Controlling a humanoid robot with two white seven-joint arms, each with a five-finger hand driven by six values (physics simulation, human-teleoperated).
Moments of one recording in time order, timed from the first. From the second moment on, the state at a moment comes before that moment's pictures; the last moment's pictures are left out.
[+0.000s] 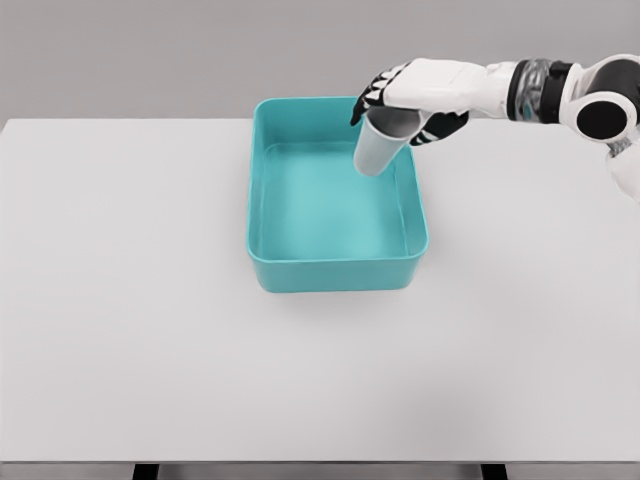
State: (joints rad) left arm 0.03 0.00 -0.04 -0.09 0.06 0.01 -0.02; right arm -1.05 -0.59 0.83 -1.29 0.30 -0.47 0.61
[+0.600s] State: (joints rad) left arm 0.03 0.00 -0.04 -0.09 0.06 0.01 -0.02; right arm -1.05 -0.46 0.88 -1.17 0.34 -0.47 0.61
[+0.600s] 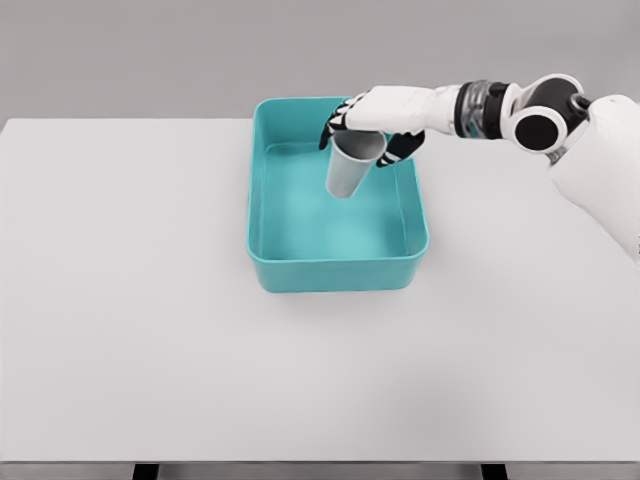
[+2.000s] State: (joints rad) left arm 0.03 0.00 -0.04 -0.09 0.06 0.01 -0.02; right arm -1.00 -0.65 0.78 -1.39 0.19 -0.47 0.61
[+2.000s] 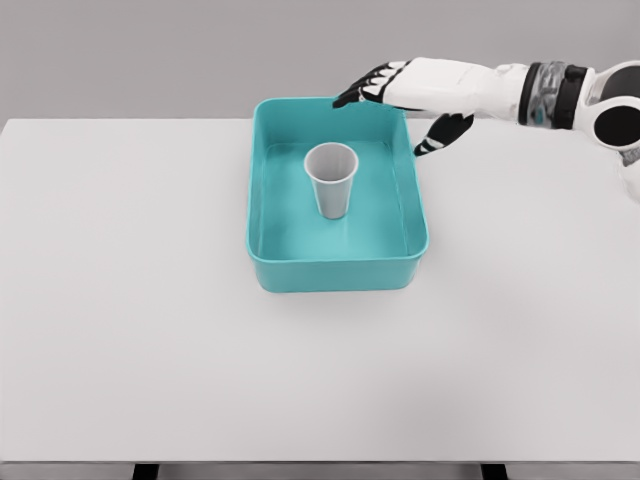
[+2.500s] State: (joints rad) left arm 0.03 0.00 -0.04 -0.09 0.06 0.01 -0.02; right arm -0.46 -0.82 0.31 -1.74 0.11 -0.51 0.61
